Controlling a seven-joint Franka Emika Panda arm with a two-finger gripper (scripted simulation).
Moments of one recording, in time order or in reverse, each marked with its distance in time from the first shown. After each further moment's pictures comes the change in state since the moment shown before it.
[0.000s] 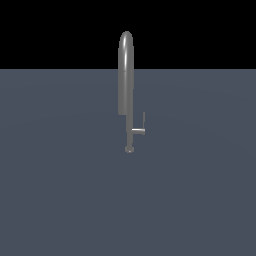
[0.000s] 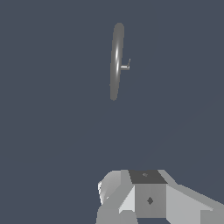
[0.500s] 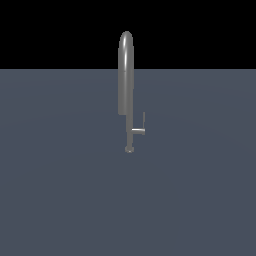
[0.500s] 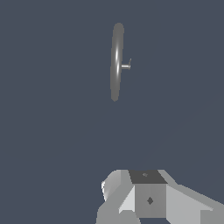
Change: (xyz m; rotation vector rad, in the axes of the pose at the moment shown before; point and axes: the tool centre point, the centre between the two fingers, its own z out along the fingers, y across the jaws) arm 0.008 0.000 0.002 0.020 -0.019 0.022
